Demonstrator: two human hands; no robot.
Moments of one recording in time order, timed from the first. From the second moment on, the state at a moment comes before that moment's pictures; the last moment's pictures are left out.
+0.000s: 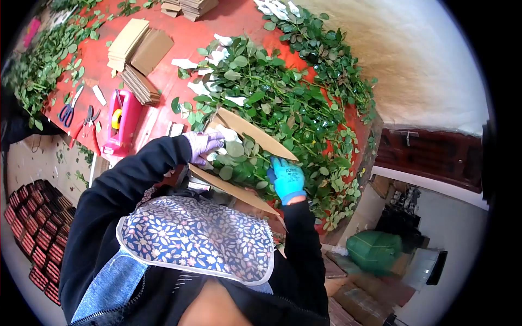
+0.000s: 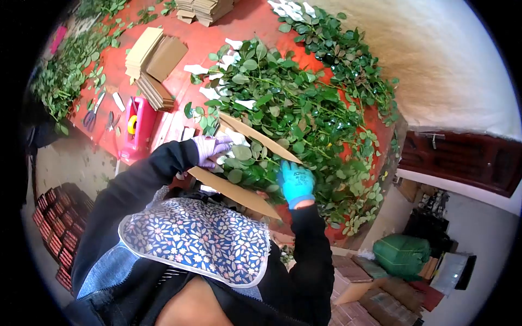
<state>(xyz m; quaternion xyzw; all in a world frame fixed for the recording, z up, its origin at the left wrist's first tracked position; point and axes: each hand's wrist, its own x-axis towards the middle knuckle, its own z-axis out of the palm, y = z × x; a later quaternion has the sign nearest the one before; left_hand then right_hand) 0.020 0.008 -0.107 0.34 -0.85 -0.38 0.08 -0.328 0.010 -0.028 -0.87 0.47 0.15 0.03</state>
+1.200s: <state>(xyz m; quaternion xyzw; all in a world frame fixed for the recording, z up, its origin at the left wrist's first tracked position) 0.014 -0.003 -0.099 0.52 -0.66 -0.50 0.23 -0.245 0.008 -0.117 -0.86 0.50 -0.08 0.09</state>
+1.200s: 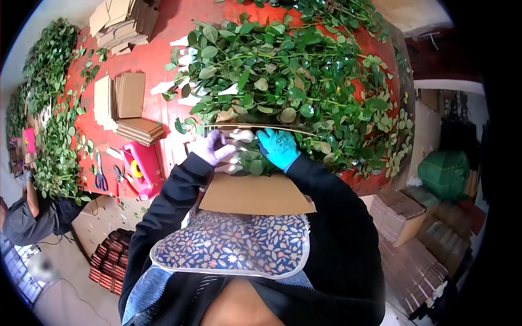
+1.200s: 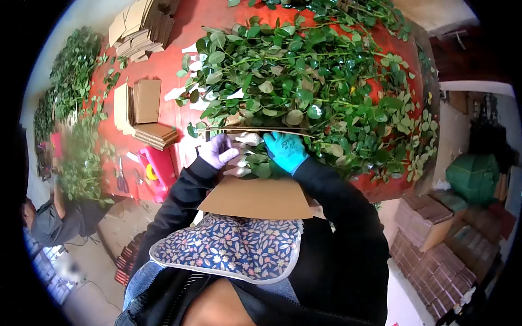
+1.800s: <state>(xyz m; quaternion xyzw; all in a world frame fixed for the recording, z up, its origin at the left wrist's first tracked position) 0.065 0.007 -0.118 0.49 -0.51 -0.59 0.40 -0.256 0.012 -0.125 -0.85 0.49 -0.06 0.17</state>
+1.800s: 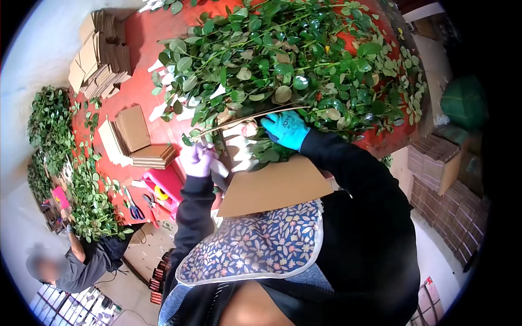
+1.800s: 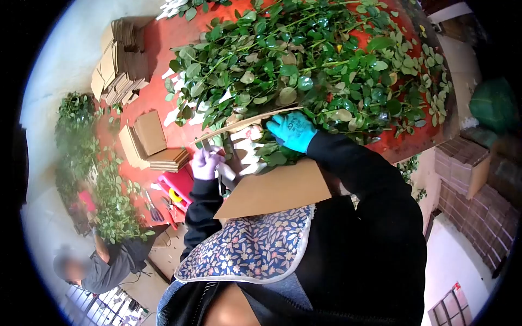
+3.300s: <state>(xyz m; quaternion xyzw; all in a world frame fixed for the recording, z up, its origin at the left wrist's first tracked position) 0.030 0.020 -0.111 0.50 -0.51 -0.70 0.04 -0.255 0.011 -0.128 -0.86 0.48 -0.03 0.15</state>
